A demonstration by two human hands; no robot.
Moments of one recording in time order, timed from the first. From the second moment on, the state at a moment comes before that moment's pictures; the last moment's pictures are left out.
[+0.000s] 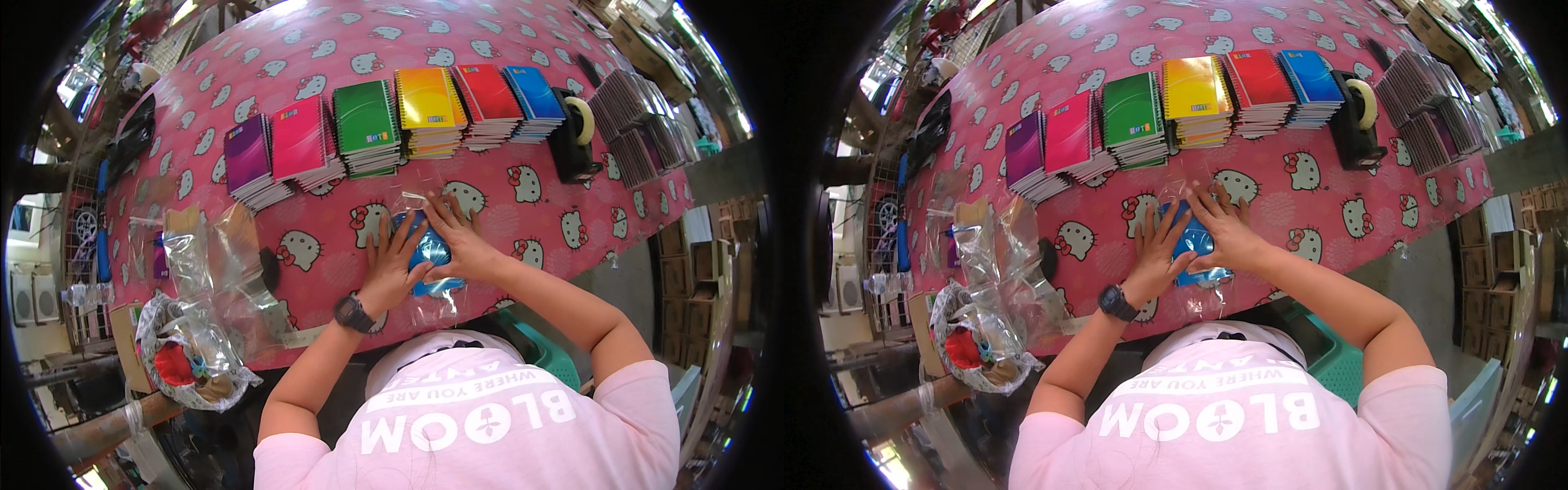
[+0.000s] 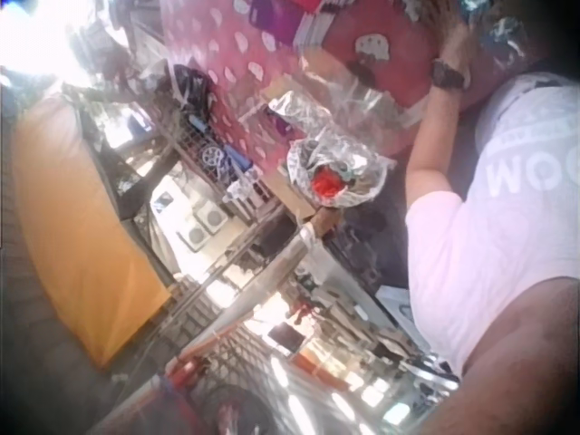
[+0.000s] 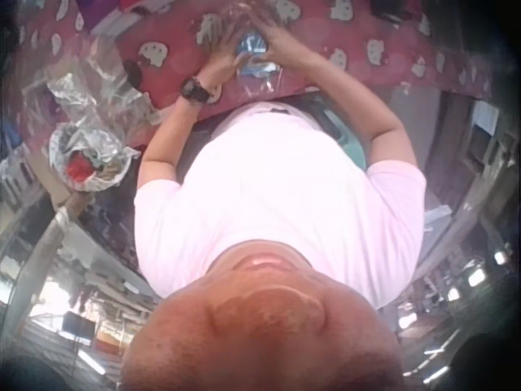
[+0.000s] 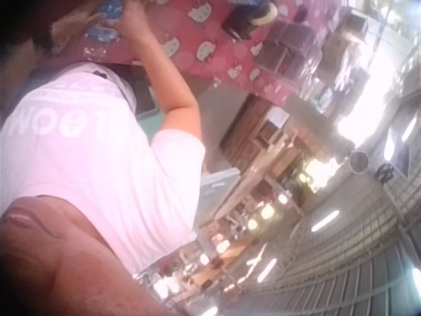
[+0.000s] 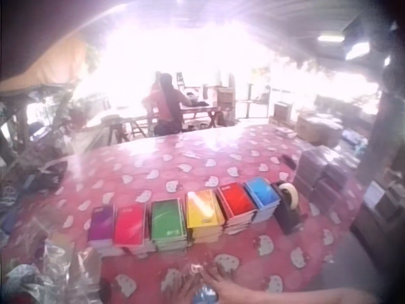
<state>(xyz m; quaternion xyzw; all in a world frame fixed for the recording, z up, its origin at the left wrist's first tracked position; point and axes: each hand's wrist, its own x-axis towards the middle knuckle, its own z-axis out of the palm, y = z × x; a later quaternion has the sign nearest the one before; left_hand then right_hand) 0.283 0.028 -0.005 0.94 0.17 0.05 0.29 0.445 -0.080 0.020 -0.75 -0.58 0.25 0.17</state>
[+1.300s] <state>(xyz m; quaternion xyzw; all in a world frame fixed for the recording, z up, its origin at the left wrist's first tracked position) 0.293 0.032 -0.007 0.92 0.22 0.06 0.33 0.573 -0.136 0.054 -0.69 -0.22 0.43 0.54</state>
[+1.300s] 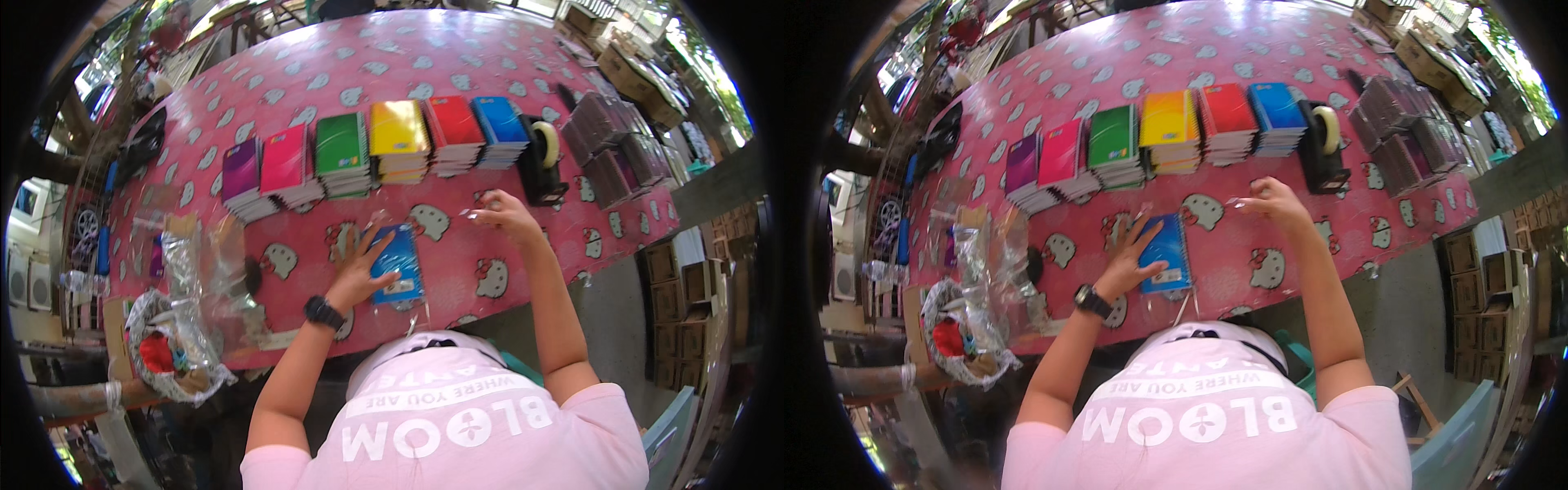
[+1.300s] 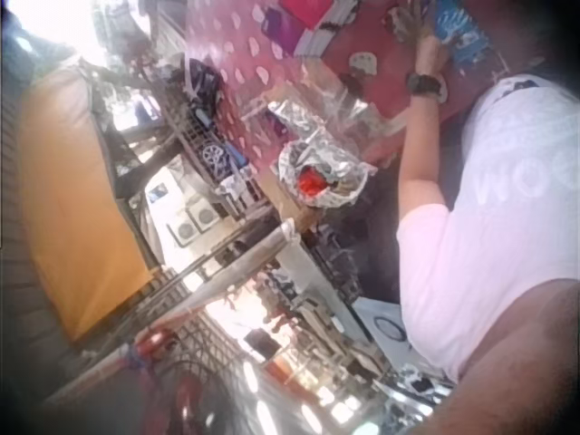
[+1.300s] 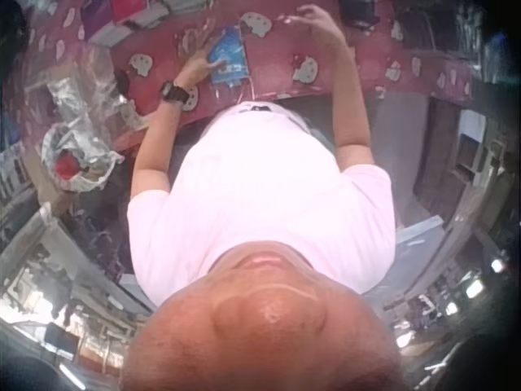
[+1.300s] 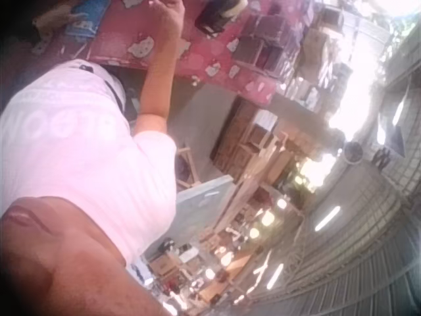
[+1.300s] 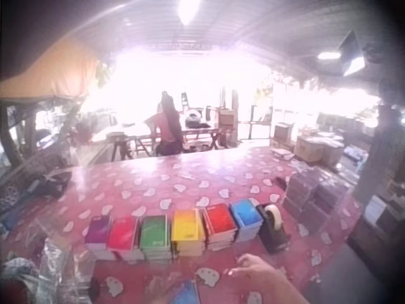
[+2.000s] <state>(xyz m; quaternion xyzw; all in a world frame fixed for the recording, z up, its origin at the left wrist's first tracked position) 0.232 -0.011 -0.032 0.60 0.27 0.25 0.71 0.437 -0.132 0.035 -0.66 -0.23 0.49 0.52</state>
